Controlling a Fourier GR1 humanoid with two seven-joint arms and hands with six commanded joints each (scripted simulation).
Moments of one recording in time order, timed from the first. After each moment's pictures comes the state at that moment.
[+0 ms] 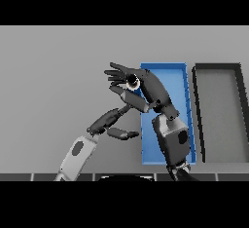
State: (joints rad) left arm -0.21 0.02 -0.42 -1.57 -0.12 -0.36 0.10; right arm -0.71 0.15 0.10 -1.96 0.01 0.14 0.60
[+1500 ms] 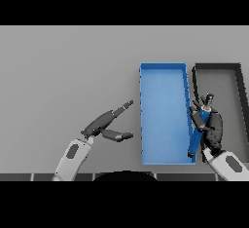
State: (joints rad) left arm -0.19 0.06 -0.43 -1.60 -0.11 -0.35 0.11; right arm 0.05 -0.86 0.39 -2.09 -0.47 -0.96 0.61
